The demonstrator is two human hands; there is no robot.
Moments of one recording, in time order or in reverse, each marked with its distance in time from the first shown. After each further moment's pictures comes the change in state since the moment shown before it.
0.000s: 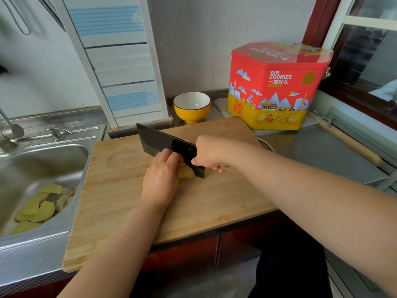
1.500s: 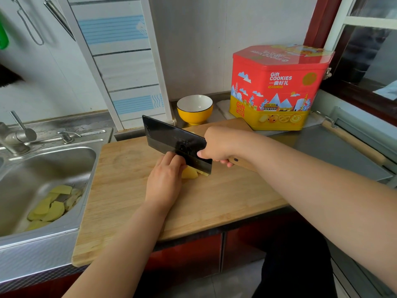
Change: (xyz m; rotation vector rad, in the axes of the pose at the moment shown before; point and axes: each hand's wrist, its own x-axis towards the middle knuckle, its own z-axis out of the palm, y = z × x) left_hand -0.007 0.003 -0.003 0.024 -0.011 -0.007; right_hand -0.024 0.009 -0.020 -0.037 0.093 -0.060
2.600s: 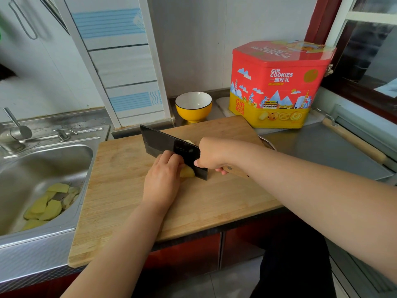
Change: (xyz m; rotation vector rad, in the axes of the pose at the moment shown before) left_hand 0.000 0.000 0.000 0.028 0.014 0.010; right_hand 0.013 -0.003 0.023 -0.028 -0.100 0.007
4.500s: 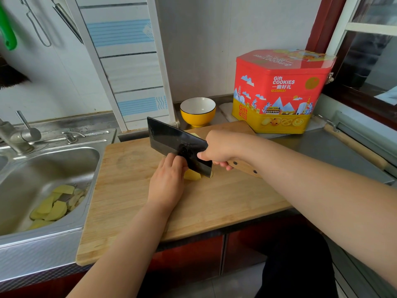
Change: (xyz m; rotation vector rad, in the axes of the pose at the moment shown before) left_hand -0.001 -0.008 0.005 -0.013 -0.019 -0.016; right_hand -0.015 -0.003 -0.019 0.070 0.089 -0.005
